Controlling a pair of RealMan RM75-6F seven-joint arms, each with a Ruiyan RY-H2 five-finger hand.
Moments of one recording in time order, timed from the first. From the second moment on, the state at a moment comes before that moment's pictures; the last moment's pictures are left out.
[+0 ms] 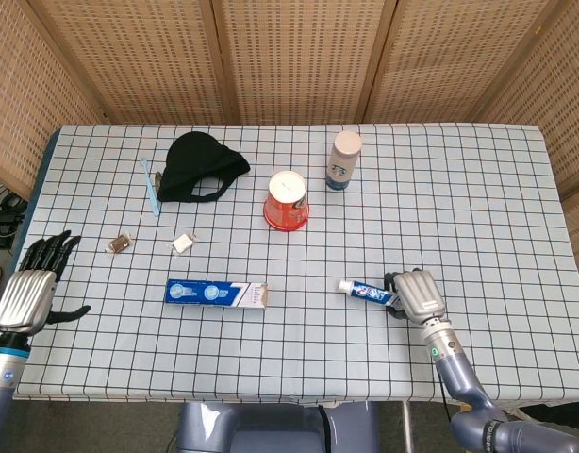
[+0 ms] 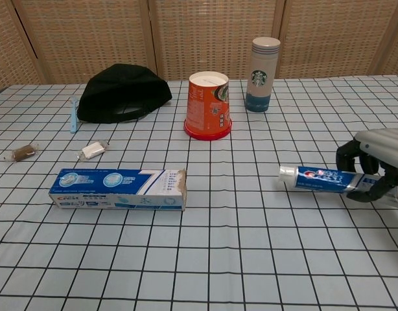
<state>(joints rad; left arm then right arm) -0.26 -1.12 -0.07 -1.69 1.37 1.30 0.09 0.48 -1.53 0.11 -1.39 -1.25 1.08 -0.28</state>
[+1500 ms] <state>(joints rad) -0.70 -1.66 -0.10 -1.48 1.06 0.95 0.69 0.38 -1.14 0.07 -1.63 -1.40 1.15 -0.03</state>
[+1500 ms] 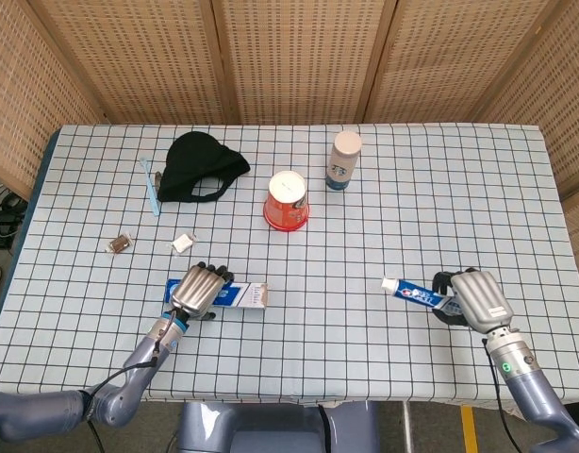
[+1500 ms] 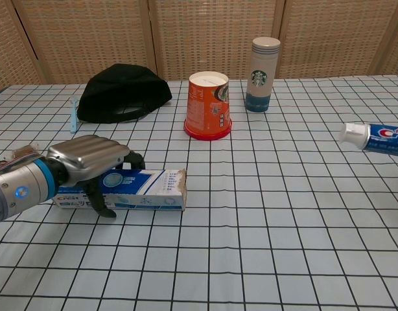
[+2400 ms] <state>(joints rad) -0.65 -1.56 -0.13 -1.52 1.26 1.03 0.22 0.37 -1.03 0.10 -1.76 -1.42 1.21 -0.12</state>
